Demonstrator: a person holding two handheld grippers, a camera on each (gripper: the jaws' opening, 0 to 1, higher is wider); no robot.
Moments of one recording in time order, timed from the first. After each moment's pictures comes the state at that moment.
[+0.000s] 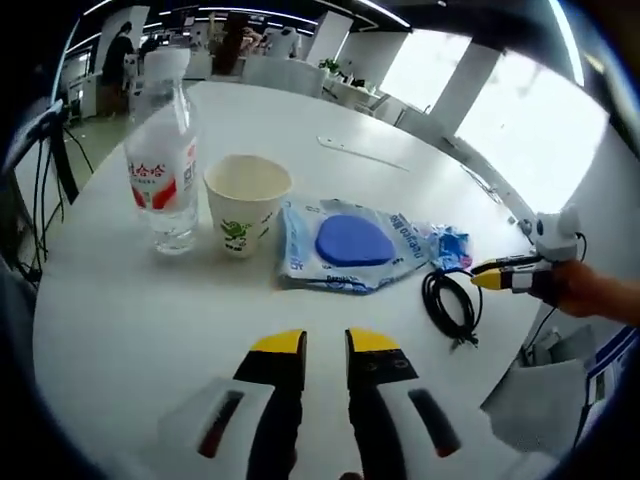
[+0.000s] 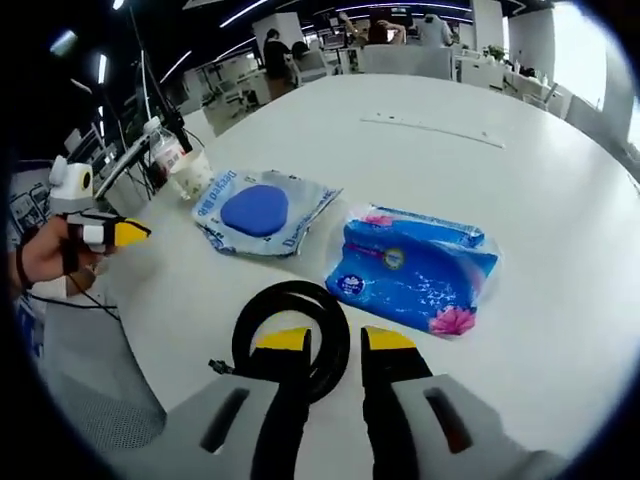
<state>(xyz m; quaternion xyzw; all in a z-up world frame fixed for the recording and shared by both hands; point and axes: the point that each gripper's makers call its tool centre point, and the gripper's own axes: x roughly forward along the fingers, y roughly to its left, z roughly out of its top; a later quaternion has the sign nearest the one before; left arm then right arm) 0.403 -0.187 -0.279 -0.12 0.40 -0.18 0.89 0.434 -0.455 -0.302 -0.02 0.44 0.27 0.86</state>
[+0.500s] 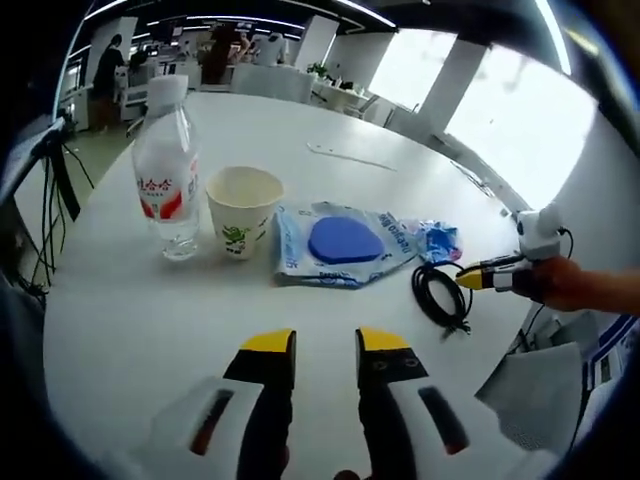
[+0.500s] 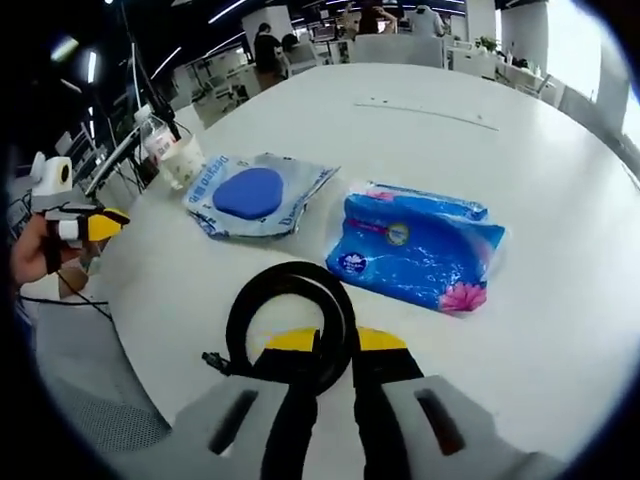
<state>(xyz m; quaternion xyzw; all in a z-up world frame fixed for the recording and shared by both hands) 0.386 -0.186 -0.265 -0.10 0.39 -0.20 0.89 0.423 -0.456 -0.320 -0.01 0.45 0.23 0.86</state>
